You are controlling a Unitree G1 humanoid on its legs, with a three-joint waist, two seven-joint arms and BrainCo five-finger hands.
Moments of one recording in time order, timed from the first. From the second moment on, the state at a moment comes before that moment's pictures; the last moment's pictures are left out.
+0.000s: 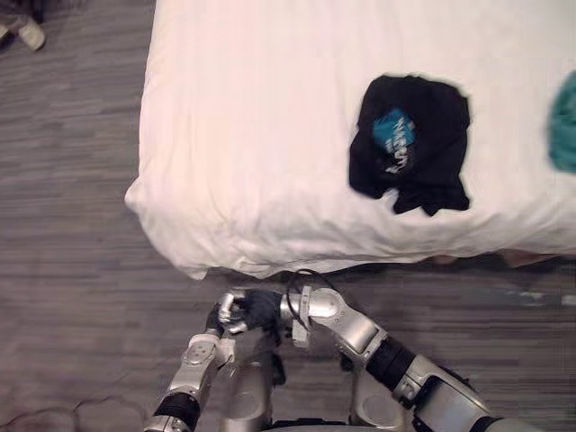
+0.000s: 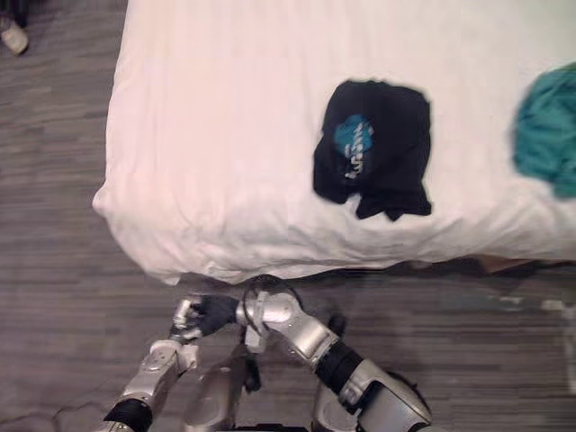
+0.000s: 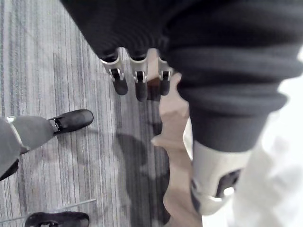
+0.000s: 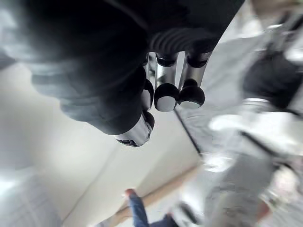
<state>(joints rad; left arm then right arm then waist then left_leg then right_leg) -0.11 0.18 -0.11 0.80 -0.22 -0.09 -0.01 -0.51 -0.05 0.63 0.28 0.36 -0.12 0.58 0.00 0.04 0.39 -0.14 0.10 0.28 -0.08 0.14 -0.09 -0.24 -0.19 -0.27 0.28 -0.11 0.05</state>
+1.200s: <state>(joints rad) 0.06 0.10 0.10 0.83 -0.20 -0.23 -0.13 0.20 -0.12 -0.42 0.66 1.02 -0.18 0.36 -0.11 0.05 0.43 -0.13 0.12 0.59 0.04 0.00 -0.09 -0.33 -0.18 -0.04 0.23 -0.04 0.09</state>
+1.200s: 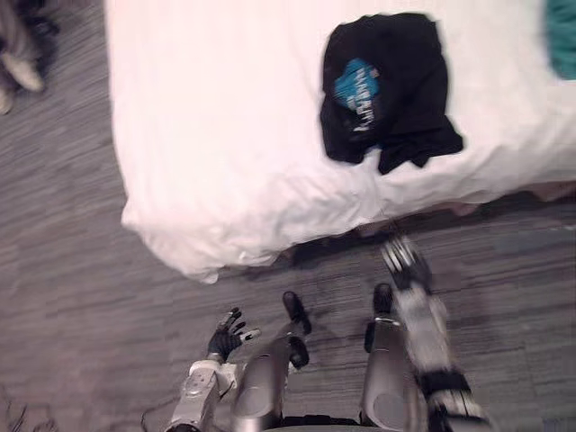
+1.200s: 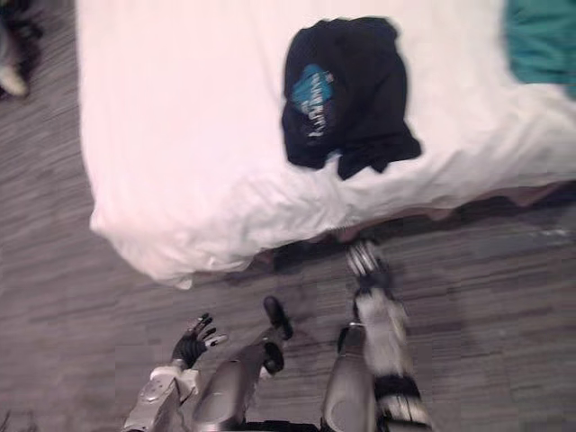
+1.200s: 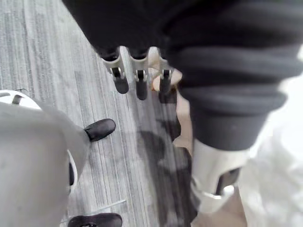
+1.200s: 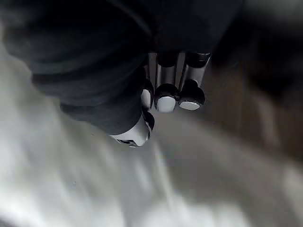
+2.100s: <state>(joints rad) 0.13 -0.01 0.29 0.98 -0.14 -0.12 -0.03 0.14 0.01 -0.30 0.91 0.50 -0.15 0.23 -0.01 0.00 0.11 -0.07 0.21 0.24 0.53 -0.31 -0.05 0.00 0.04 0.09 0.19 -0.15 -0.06</state>
